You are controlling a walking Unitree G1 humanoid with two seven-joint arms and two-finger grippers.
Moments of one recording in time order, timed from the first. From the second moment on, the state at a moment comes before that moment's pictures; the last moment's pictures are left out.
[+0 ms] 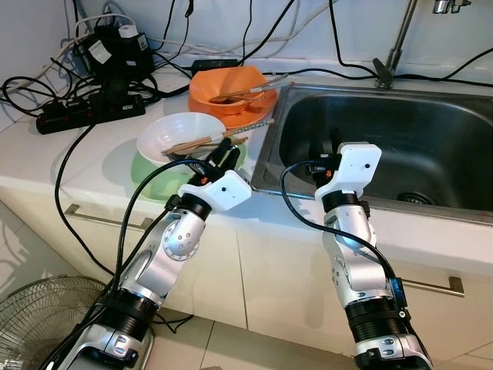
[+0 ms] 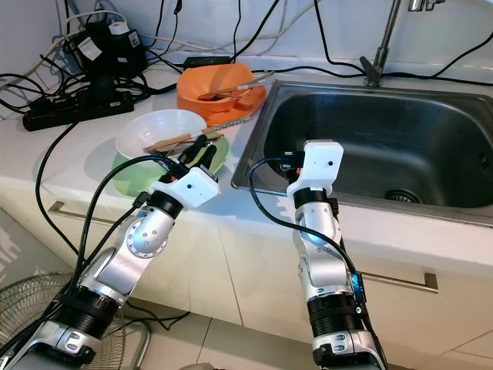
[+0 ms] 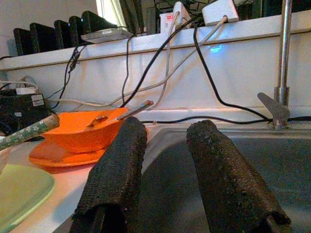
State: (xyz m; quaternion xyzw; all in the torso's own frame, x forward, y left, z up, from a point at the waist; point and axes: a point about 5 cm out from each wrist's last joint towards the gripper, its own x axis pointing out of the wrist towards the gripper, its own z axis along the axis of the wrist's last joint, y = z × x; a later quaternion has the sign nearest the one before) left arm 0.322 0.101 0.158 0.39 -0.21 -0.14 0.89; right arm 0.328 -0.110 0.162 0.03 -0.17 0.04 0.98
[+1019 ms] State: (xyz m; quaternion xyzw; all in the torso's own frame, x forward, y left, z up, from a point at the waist) left arm 0.321 0.098 0.196 0.31 -0.26 -0.11 0.91; right arm 0.328 -0.110 0.162 0.03 -0.17 0.04 0.98
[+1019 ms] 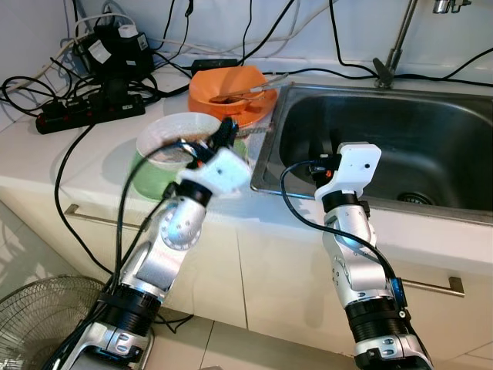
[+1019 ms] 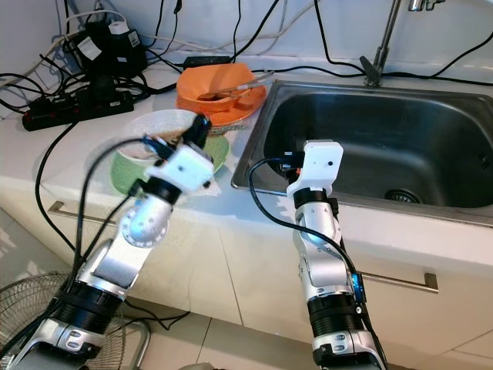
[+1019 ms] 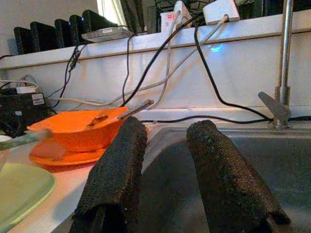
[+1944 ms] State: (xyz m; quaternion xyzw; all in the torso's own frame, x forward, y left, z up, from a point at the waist) left arm 0.313 0.105 0.282 0.07 -0.27 -0.21 0.94; right arm 0.327 -0.107 0.160 0.03 -0.17 0.06 0.98
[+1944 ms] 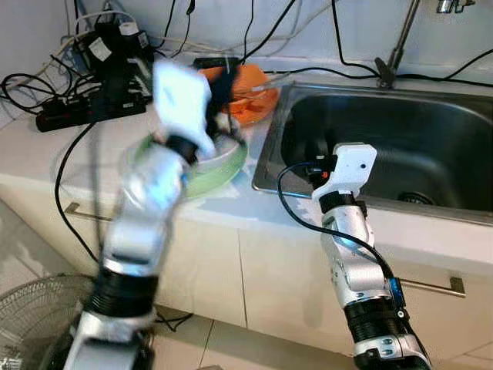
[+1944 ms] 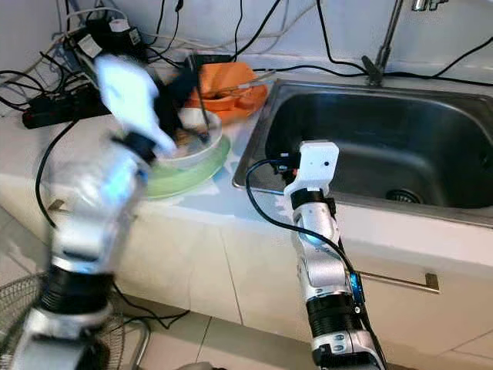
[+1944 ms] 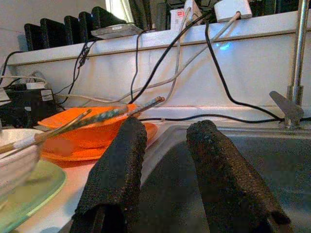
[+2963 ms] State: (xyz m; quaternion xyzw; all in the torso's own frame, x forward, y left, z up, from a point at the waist) left arm 0.295 0.091 0.338 -0.16 -0.34 -0.27 0.89; right arm 0.329 -0.108 0.154 0.02 -0.16 0.05 0.99
